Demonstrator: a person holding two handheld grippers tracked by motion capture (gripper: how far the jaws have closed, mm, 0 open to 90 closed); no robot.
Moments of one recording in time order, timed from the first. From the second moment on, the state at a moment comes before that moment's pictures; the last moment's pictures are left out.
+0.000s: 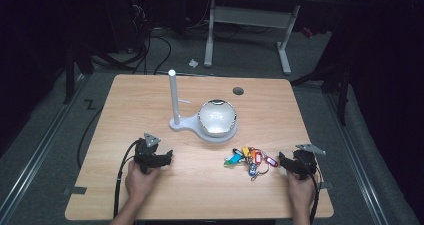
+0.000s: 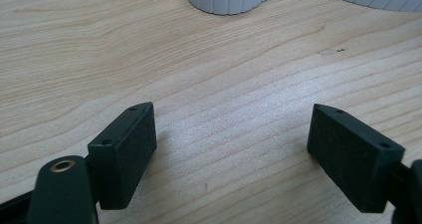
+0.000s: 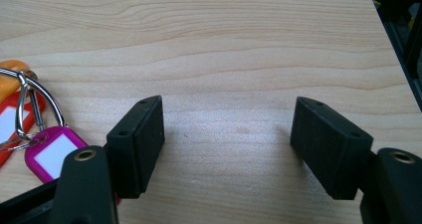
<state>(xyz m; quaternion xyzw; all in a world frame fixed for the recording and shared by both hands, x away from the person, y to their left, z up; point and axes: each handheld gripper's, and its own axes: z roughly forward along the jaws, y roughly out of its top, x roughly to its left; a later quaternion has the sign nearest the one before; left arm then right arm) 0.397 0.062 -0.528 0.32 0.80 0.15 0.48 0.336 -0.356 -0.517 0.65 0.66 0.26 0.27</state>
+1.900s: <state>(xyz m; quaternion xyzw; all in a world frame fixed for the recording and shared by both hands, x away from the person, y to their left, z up) 0.393 0.061 -0.528 0.33 0.80 0.15 0.48 0.298 -0.332 -0.479 0.57 0.71 0.34 0.22</state>
